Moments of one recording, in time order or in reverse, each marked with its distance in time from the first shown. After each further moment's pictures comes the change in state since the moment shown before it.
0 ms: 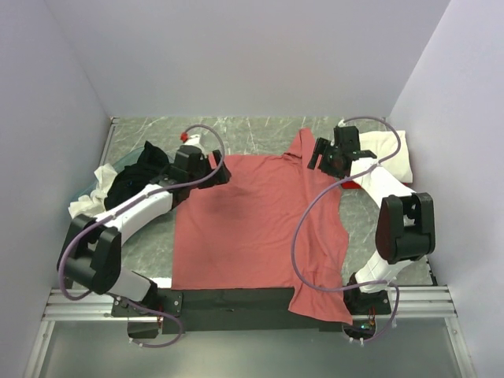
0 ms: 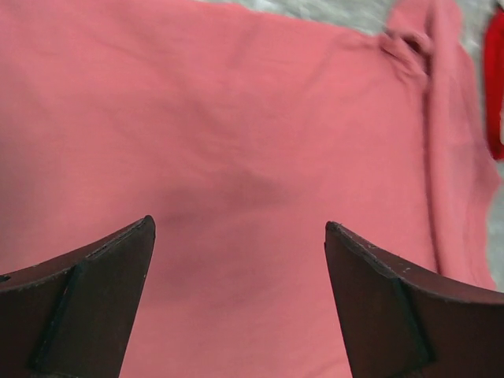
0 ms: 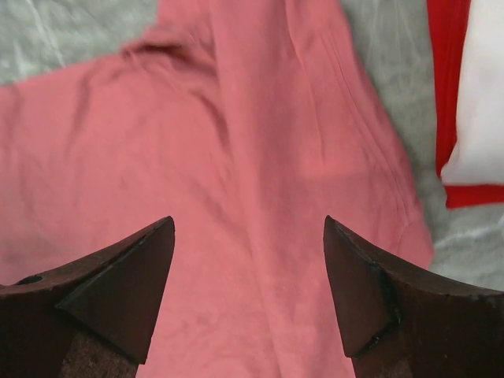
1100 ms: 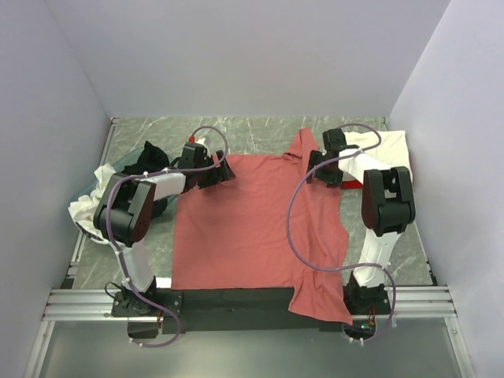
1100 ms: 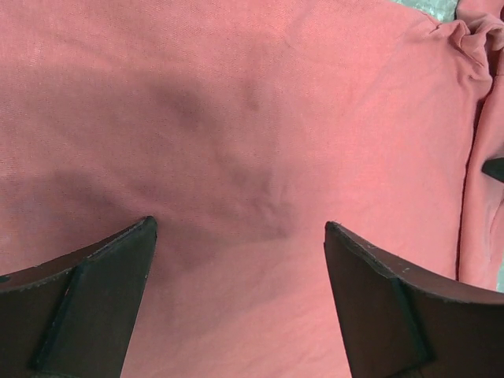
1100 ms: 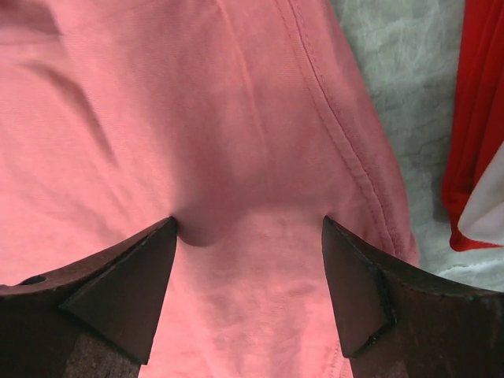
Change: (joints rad) left arm 0.098 0.431 0.127 0.181 0.254 -0.038; right arm 0.003 0.282 0.121 -0.128 0.048 -0.083
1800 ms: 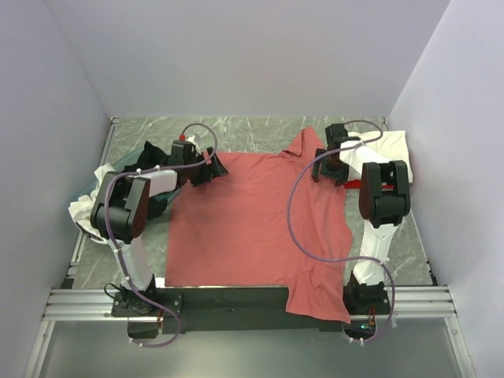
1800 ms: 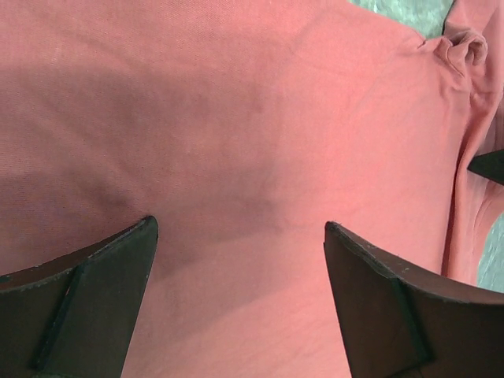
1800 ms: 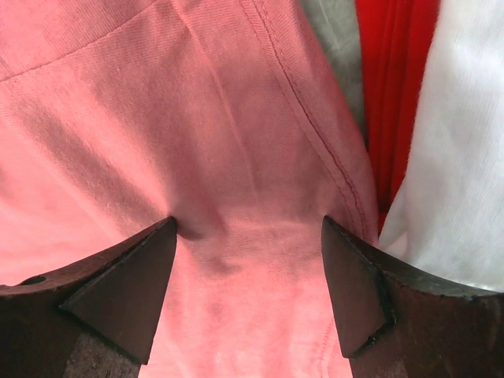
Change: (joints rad) left arm 0.091 0.019 0.002 0.023 0.104 0.001; right arm -0.040 0.110 0.150 -0.148 0.088 -0.026
